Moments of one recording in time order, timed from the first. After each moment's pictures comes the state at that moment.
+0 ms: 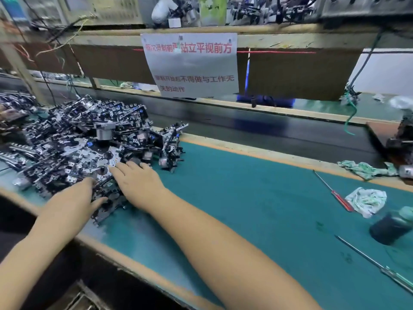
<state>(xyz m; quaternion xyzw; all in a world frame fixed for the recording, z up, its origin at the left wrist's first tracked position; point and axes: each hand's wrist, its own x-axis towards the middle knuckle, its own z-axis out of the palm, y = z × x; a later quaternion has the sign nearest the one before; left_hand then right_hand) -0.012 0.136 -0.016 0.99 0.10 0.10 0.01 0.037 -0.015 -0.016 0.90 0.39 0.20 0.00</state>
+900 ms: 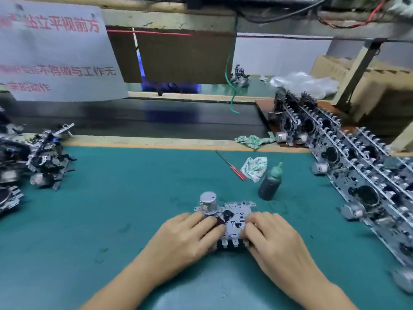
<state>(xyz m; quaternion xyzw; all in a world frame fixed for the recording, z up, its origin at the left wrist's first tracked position) -0.053 -0.174 -0.062 0.72 -0.59 0.33 0.11 -0.162 -0.361 -0.053 0.95 0.12 0.29 0.01</state>
